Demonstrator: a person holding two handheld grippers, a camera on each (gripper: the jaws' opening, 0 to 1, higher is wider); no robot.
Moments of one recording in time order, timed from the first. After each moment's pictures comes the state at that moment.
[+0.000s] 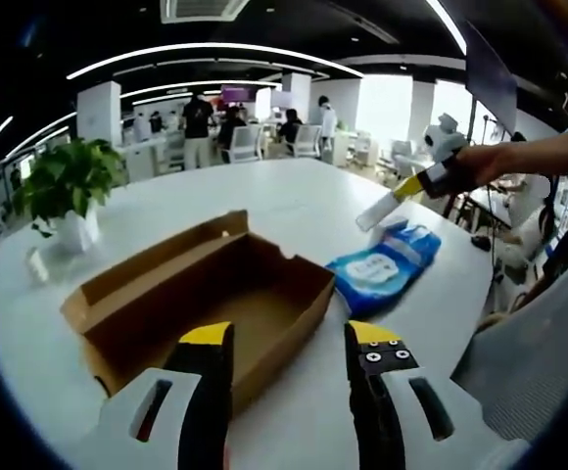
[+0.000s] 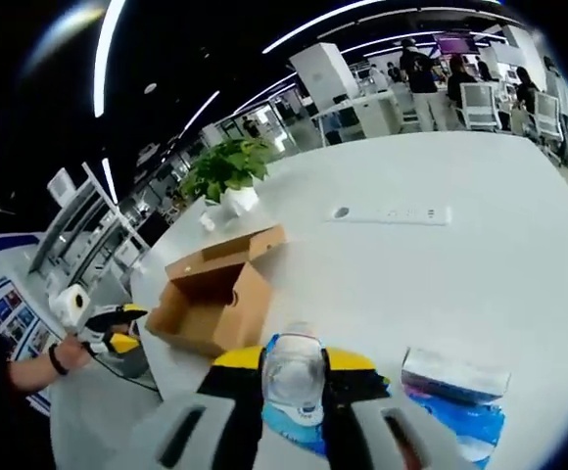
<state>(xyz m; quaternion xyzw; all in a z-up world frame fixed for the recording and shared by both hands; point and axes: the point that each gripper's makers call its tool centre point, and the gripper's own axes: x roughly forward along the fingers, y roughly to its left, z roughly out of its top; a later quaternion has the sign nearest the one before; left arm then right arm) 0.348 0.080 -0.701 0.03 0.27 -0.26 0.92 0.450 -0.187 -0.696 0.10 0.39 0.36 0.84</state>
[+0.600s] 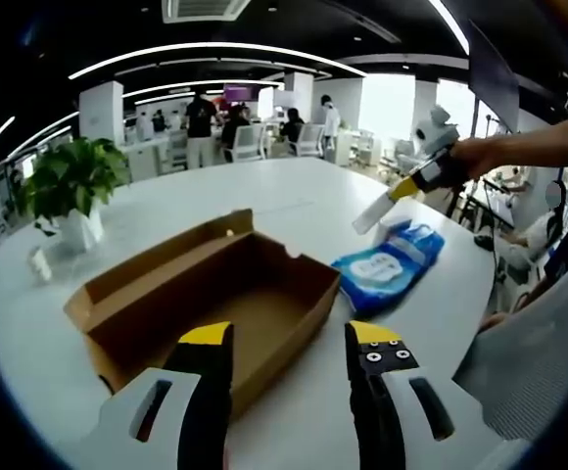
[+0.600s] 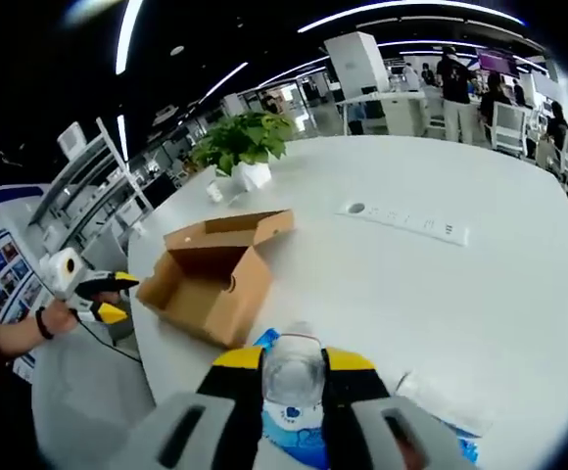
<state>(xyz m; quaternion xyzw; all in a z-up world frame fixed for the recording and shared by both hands) 0.347 0.081 -0.698 0.03 0.27 -0.26 0.93 0.463 -0.175 -0.702 0.02 0.40 0.39 0.83</state>
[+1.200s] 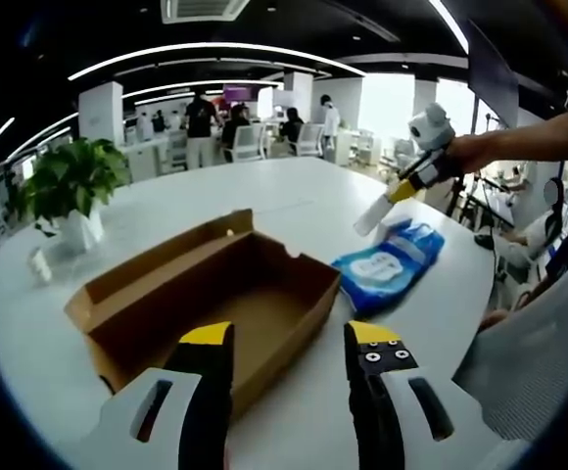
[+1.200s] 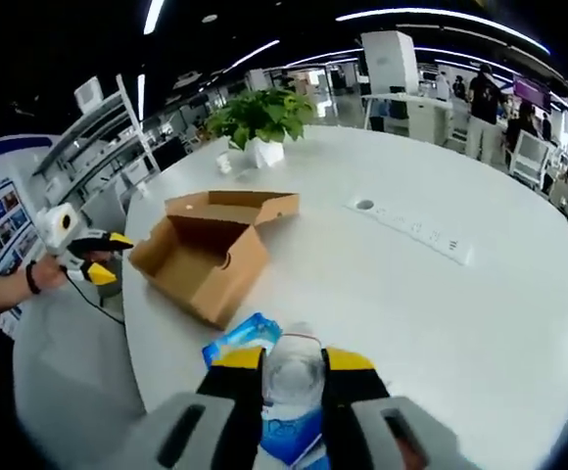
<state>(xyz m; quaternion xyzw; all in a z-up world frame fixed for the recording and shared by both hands) 0.347 0.077 -0.698 0.03 0.27 -0.26 0.93 0.467 -0.184 -0.709 -0.08 0.40 0.42 0.81</state>
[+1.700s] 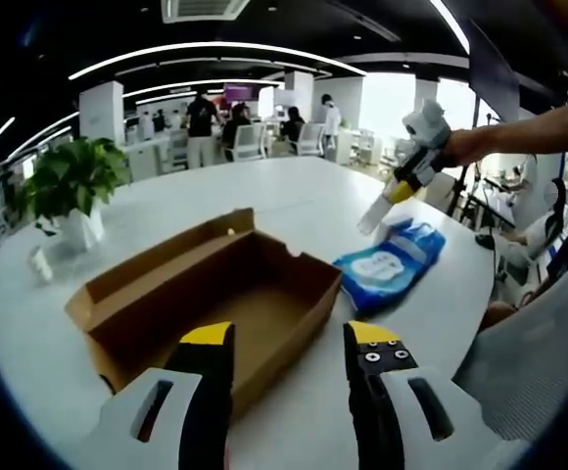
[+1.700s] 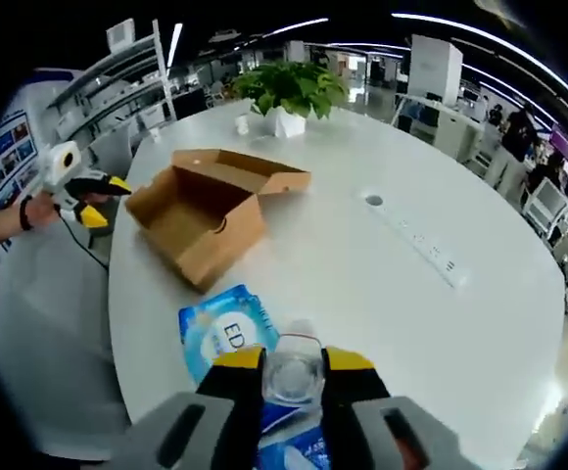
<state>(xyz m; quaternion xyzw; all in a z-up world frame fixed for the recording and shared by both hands) 0.348 0.080 -0.700 0.03 0.27 -0.26 0.93 0.476 -0.195 -0.720 -0.22 0.40 0.45 0.77</state>
